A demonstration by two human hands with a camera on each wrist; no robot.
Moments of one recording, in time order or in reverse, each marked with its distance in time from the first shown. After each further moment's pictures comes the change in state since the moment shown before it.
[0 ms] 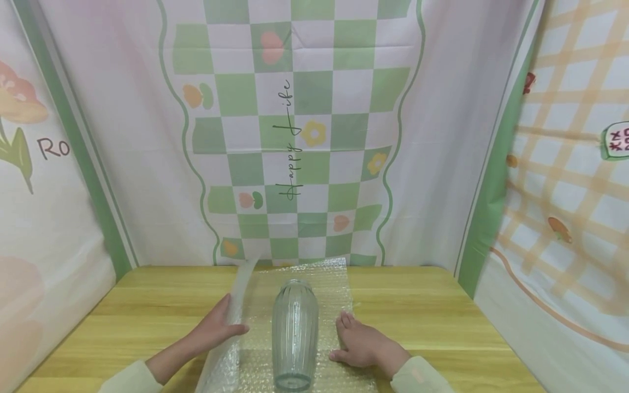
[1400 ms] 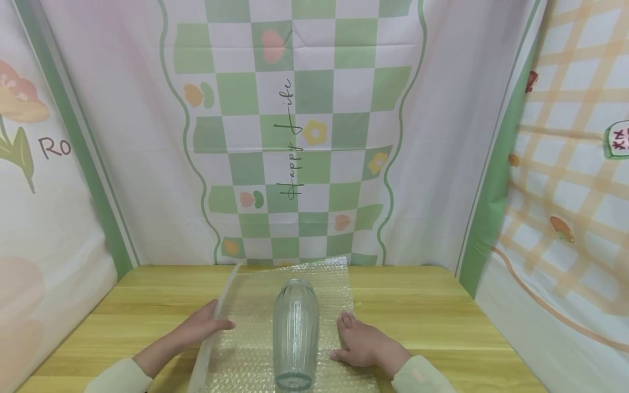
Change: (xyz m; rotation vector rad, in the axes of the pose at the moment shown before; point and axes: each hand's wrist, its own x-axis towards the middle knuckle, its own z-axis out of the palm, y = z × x) left_hand -0.002 -0.012 -0.028 -0.056 -0.019 -0.108; right_hand 0.000 0.001 0.001 0.000 -0.004 -0.002
